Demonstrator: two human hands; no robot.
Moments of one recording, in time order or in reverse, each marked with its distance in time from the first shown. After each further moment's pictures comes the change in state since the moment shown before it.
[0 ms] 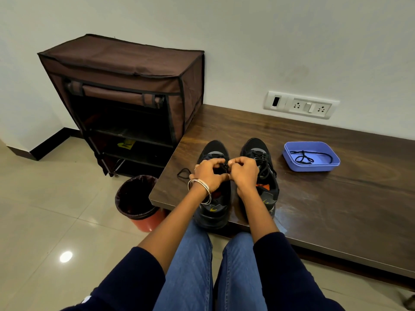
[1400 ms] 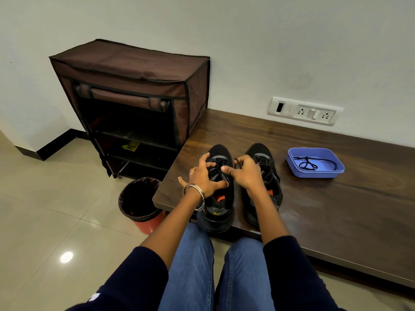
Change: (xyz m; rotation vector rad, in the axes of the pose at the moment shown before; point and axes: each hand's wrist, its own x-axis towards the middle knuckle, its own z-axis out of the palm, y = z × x) left_hand -0.009 -0.013 -0.018 0.100 0.006 -0.044; right_hand 0.003 -0.016 -0.016 -0.314 -0.254 -0.049
